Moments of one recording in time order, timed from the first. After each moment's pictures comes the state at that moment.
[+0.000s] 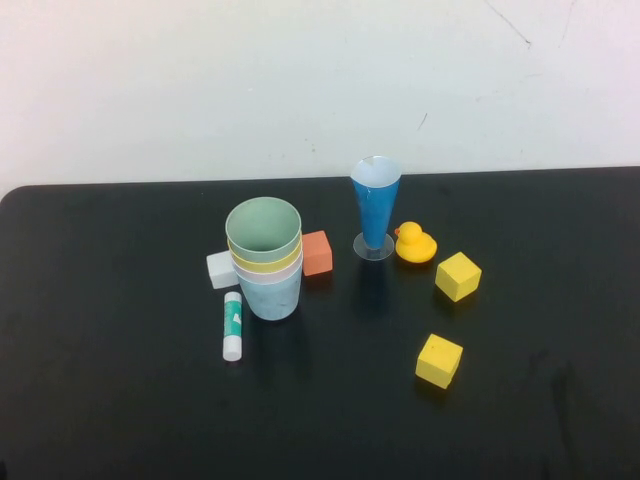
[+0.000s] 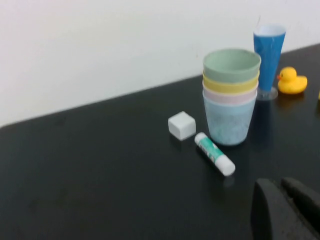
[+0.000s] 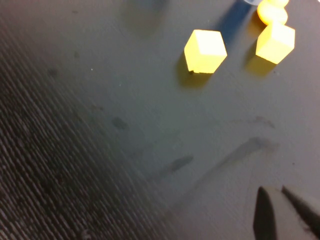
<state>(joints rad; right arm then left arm) 0.59 0.40 -0.35 -0.03 0.70 -0.40 -0.30 -0.01 -0.25 -0.03 0.54 0.06</state>
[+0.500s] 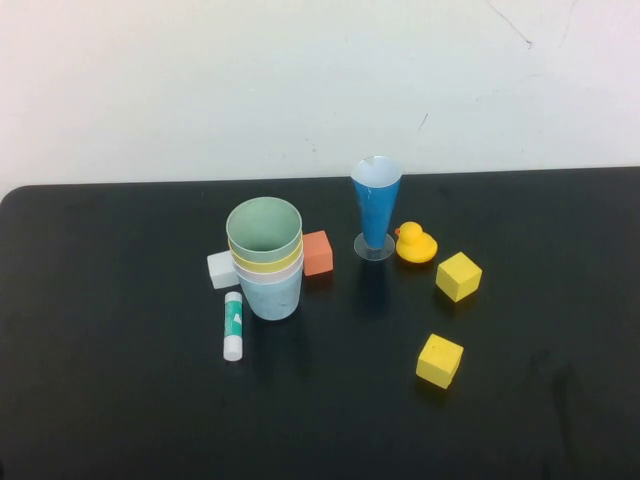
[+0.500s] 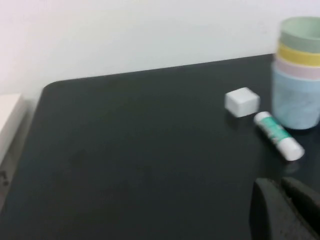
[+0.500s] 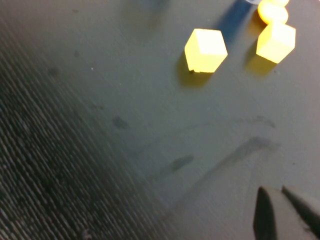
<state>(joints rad) 0.59 0.40 -0.35 -0.03 0.70 -0.39 -0.12 -0.01 -0.04 -0.03 0.34 0.01</state>
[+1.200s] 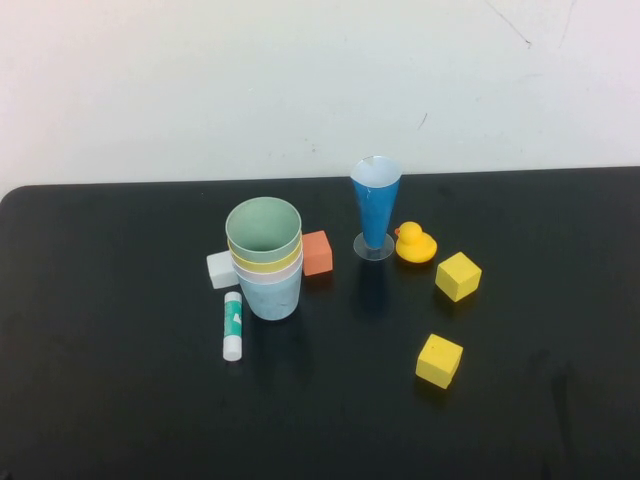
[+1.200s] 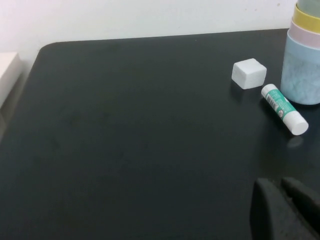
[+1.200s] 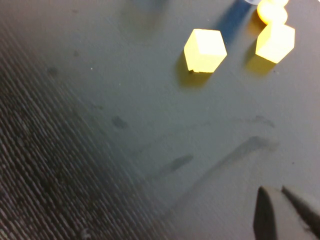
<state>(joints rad) 0.59 0.40 -0.35 -0.03 0.70 -0.39 -0.09 -0.01 0.02 -0.08 0.34 0.01</state>
